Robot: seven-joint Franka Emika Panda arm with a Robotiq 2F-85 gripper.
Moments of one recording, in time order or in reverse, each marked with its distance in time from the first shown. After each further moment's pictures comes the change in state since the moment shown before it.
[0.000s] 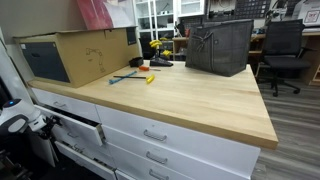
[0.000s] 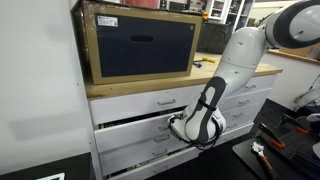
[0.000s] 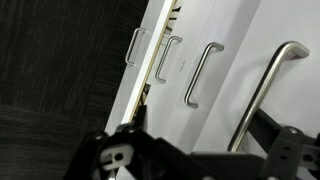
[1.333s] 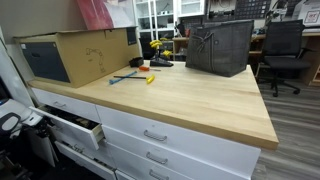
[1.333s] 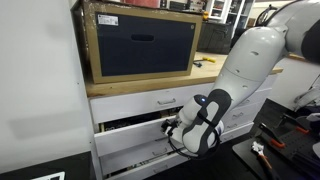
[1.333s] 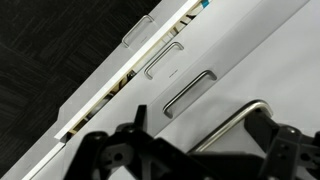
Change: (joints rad) arm 0.326 0.012 -0.227 0.037 0.075 -0.126 -0.226
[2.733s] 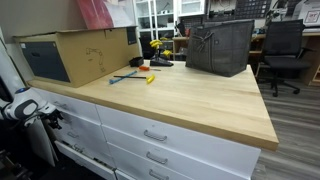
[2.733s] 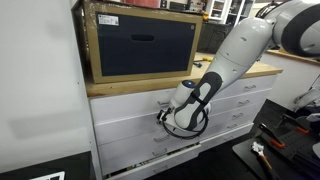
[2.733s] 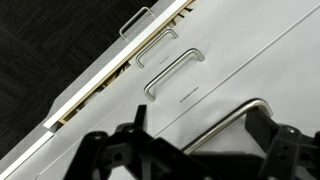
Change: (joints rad) arm -0.130 -0.021 -0.037 0.129 -0.197 -0.240 0.010
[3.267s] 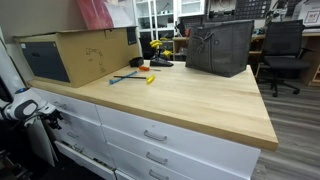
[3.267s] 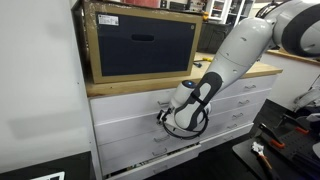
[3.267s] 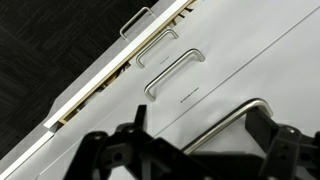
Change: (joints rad) arm 0.002 0.000 0.000 -0.002 -0.001 0.000 0.002
